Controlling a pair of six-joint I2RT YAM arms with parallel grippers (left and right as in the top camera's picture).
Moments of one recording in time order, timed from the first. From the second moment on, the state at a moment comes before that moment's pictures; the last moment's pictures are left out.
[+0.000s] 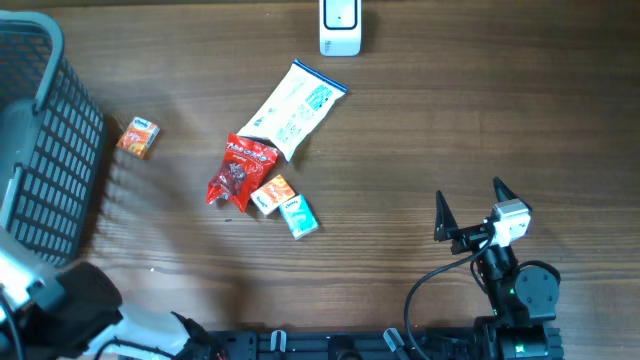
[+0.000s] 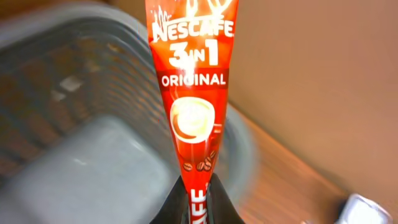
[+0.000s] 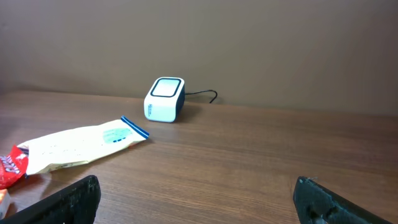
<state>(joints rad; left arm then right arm) 0.70 1.76 2.17 -1.07 0.35 -0.20 0.06 0.03 0.01 0.01 -0.17 0.01</state>
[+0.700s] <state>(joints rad) 0.14 1.82 1.93 -1.38 0.40 -0.25 0.06 0.03 0.01 0.01 -0.17 0.01</state>
